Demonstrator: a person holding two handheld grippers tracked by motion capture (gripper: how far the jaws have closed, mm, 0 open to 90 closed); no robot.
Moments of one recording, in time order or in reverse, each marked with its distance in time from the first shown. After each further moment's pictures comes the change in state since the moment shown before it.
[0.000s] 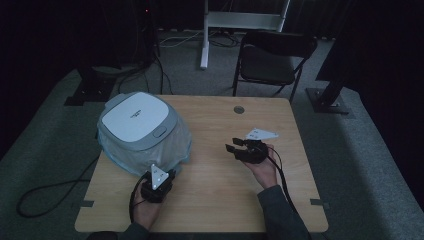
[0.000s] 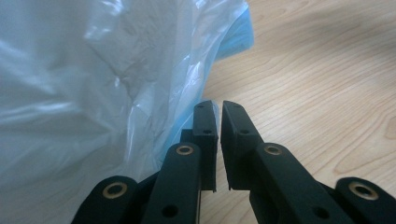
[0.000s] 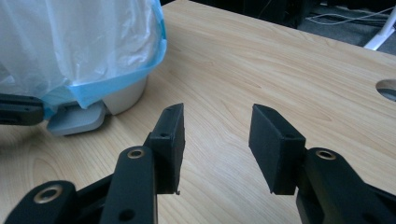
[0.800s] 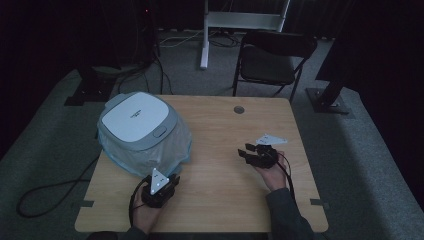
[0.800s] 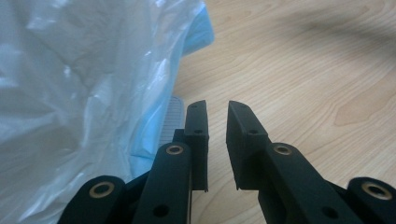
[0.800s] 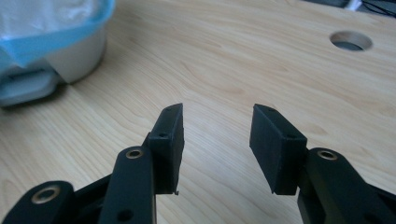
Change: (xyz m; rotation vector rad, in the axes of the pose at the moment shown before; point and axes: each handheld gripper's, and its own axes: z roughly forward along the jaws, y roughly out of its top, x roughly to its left) left arm -0.008 -0.004 -0.006 -0.009 -0.097 0.014; right arm -0.025 -0.034 -0.011 0.064 -0.100 0.044
